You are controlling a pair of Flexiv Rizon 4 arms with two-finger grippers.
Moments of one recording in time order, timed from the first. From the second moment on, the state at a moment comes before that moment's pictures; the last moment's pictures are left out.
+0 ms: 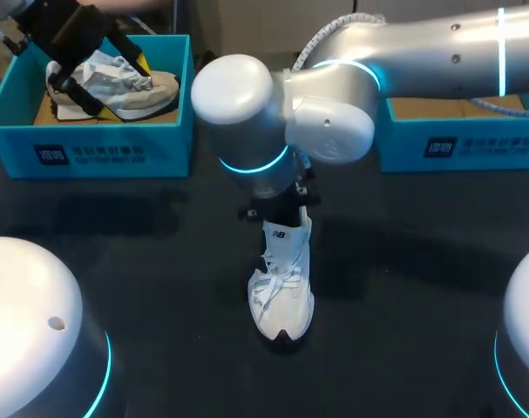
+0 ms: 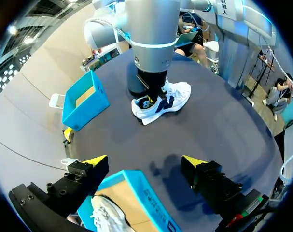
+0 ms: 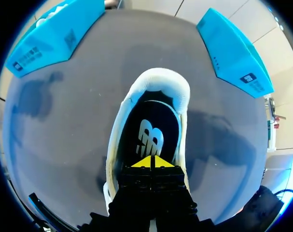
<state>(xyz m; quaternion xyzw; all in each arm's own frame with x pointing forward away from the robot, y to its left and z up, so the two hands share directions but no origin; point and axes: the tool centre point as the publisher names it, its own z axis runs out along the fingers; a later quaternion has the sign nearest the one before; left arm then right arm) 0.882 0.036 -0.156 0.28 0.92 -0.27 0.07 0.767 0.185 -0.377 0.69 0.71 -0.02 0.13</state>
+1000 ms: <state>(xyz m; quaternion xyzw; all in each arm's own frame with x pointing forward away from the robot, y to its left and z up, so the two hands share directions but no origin) 0.882 0.036 -0.156 0.28 0.92 -0.27 0.07 0.786 0.186 -0.370 0.66 0.75 0.01 0.11</state>
